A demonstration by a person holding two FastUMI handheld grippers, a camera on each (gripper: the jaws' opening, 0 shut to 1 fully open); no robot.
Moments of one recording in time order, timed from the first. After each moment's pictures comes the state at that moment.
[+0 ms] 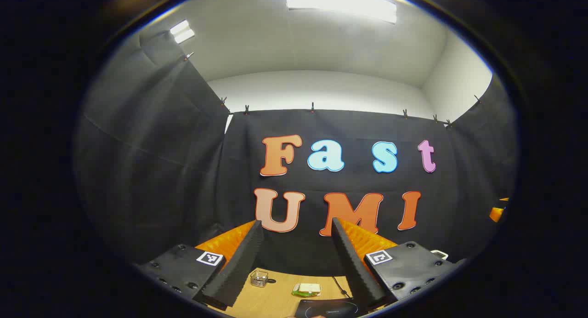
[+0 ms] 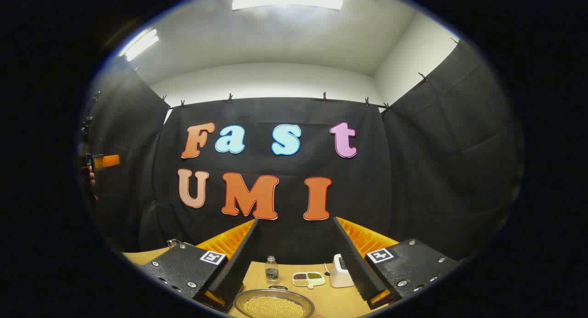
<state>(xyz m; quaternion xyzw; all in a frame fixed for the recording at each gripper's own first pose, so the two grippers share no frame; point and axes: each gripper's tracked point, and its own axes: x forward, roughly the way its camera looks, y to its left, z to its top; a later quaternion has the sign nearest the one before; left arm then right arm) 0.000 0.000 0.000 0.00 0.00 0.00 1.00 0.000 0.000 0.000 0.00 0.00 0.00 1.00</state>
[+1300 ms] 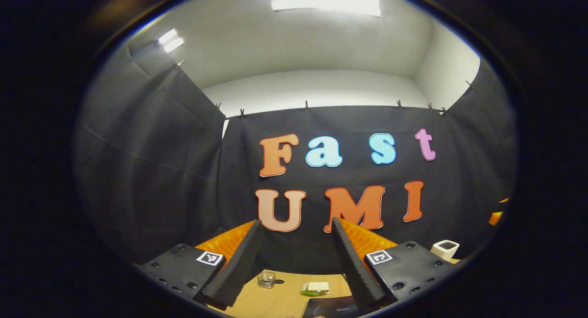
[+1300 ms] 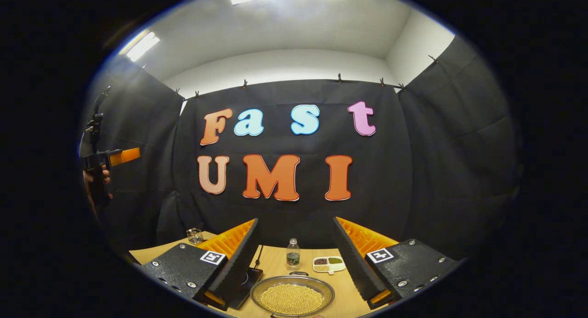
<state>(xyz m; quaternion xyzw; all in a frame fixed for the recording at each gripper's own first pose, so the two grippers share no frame) -0.008 -0.015 -0.026 0.03 0.00 0.00 1.00 -0.012 0.037 -0.068 0.02 0.07 0.06 1.00</state>
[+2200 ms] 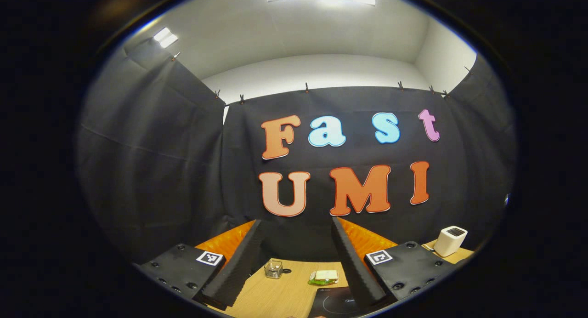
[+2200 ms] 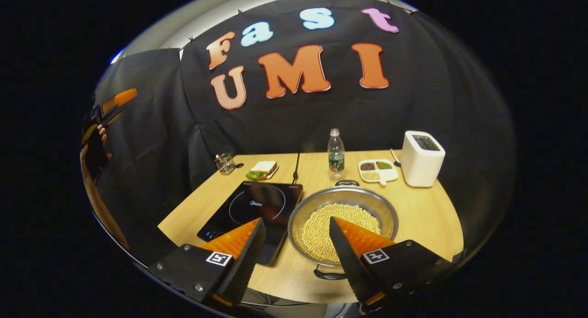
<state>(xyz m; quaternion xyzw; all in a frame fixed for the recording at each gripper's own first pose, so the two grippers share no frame) -0.003 0.000 -0.074 0.06 0.06 0.02 1.00 -0.068 0.122 -0.294 0.08 0.40 0.17 0.90</state>
